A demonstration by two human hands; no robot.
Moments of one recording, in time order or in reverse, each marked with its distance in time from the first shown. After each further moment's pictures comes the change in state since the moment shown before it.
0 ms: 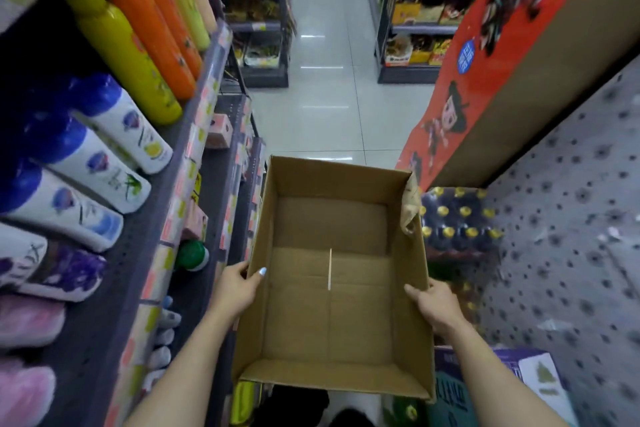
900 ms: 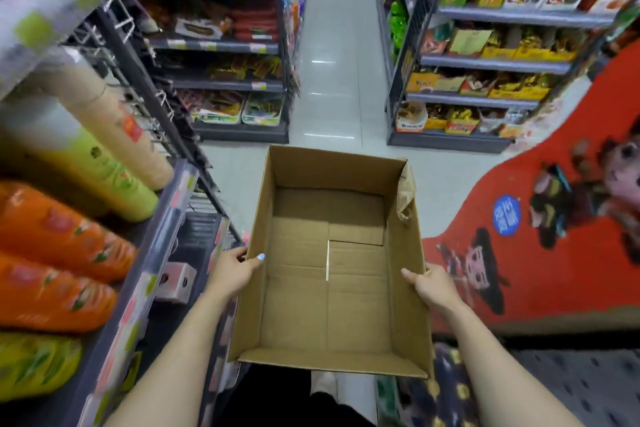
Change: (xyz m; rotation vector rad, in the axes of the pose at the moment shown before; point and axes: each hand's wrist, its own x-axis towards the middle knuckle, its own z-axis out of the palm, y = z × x) left_hand 0.335 0.270 -0.039 -0.129 0.049 -0.040; right_hand 0.275 -0.348 -0.114 -0.042 0.011 -0.103
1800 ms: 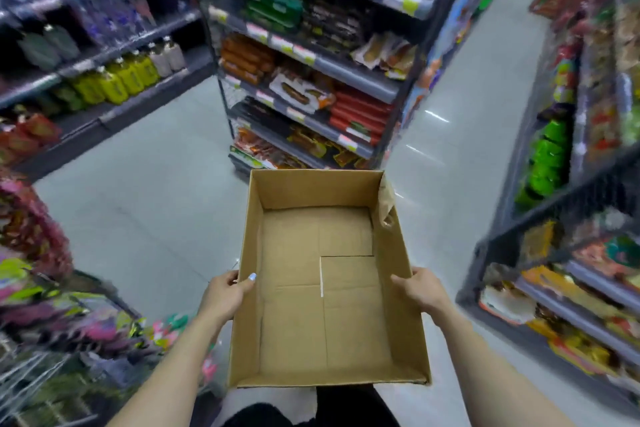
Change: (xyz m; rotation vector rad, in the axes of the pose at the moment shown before) left_hand 0.406 0.185 -0.048 -0.493 0.327 -0.327; right_hand 0.418 -0.494 0.026 -0.410 -0.333 -0.295
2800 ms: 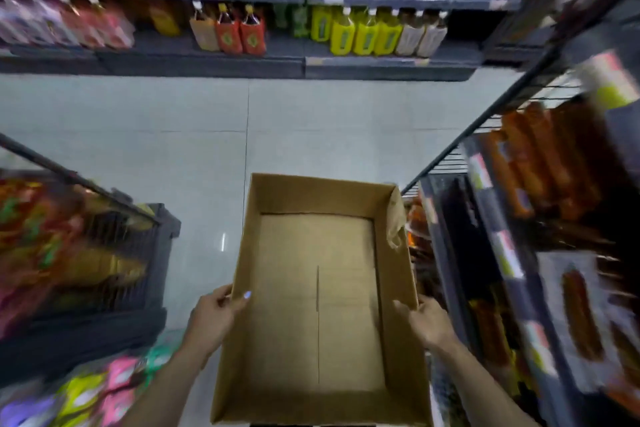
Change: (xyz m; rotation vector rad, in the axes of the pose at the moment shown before) left_hand 0.385 0.033 -0.129 -0.556 0.538 -0.429; right_hand 0.458 -0.422 0.296 -0.713 -0.463 -0.298
